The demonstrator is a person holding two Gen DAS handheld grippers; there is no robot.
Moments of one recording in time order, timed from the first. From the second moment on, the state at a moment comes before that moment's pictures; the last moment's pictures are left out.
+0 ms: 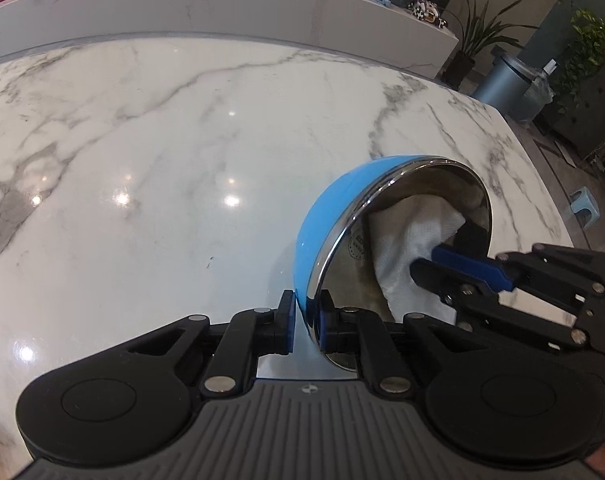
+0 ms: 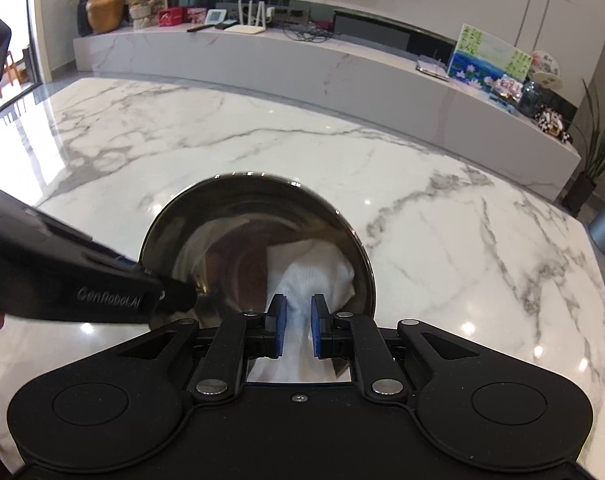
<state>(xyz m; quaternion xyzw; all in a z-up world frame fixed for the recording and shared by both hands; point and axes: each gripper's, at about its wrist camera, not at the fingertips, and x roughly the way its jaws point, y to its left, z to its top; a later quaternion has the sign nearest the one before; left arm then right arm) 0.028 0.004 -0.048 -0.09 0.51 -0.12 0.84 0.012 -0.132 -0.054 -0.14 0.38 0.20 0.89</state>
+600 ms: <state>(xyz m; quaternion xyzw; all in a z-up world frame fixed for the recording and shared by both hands) 0.034 0.005 -0.043 -0.10 0.52 -0.13 0.84 0.038 -0.126 -0.065 -0.12 0.44 0.19 0.87</state>
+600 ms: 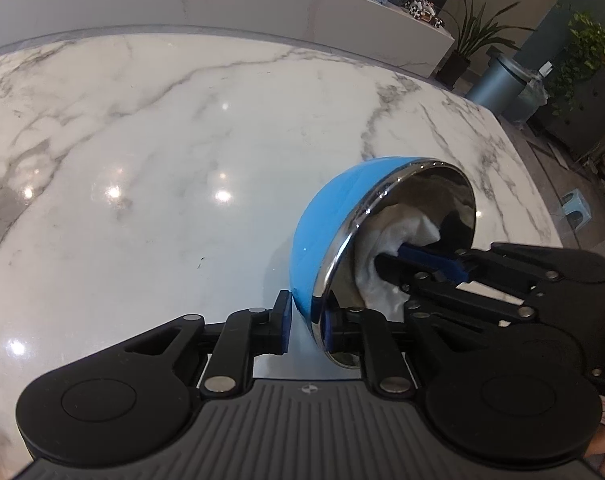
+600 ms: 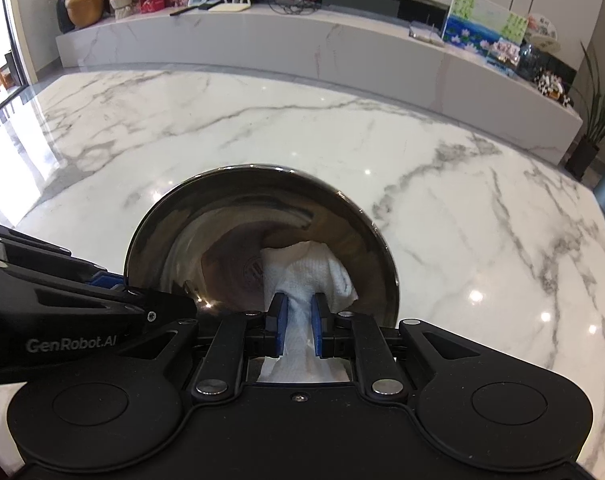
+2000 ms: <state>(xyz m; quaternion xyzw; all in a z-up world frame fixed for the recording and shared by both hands) 0.083 0.049 -0.053 -0.20 0.55 -0.13 0.80 0.103 -0.072 -0.051 -0.22 0.50 0.25 0.80</state>
